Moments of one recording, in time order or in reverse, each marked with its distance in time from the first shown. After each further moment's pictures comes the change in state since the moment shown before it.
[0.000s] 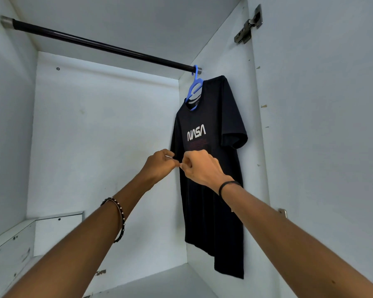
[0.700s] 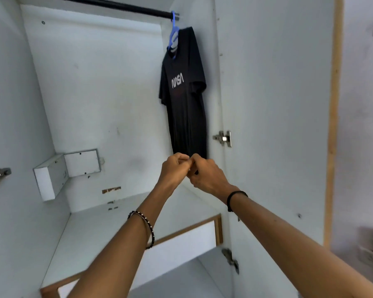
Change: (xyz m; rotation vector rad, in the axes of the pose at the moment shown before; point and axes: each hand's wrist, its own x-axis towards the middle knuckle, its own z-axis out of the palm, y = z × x) left_hand -0.270 0.039 0.088 -0.119 -0.075 -0.178; right_hand -0.294 -0.028 -0.060 0.319 -0.234 0.197
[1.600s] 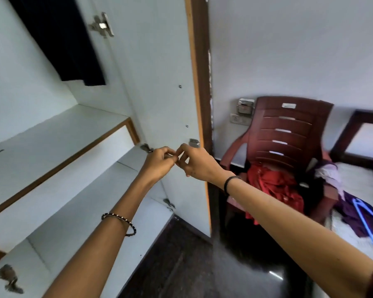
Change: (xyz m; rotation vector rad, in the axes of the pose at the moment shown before) left_hand -0.251 -0.069 0.131 0.116 -0.733 -0.062; right_hand -0.346 0.066 0.010 0.009 -0.087 0.484
